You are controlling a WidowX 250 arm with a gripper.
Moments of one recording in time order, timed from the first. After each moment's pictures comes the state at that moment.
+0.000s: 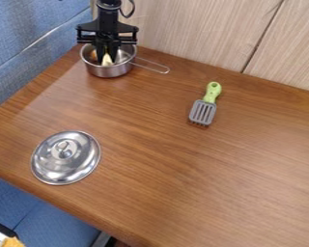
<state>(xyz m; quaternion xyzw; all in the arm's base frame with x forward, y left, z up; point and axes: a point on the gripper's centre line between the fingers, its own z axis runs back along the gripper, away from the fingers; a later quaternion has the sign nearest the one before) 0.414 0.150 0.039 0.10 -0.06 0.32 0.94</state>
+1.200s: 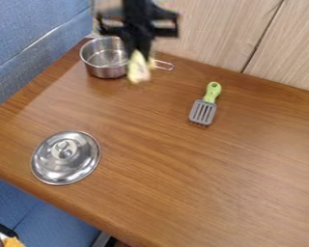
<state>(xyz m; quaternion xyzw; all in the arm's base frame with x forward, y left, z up) 0.334 0.015 0.114 0.00 -0.11 0.15 0.98</state>
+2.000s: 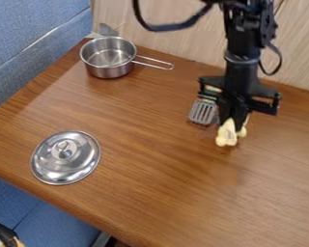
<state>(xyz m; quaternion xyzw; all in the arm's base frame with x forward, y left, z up) 0.345 -0.111 0.041 -0.05 -0.03 -0.01 1.00</state>
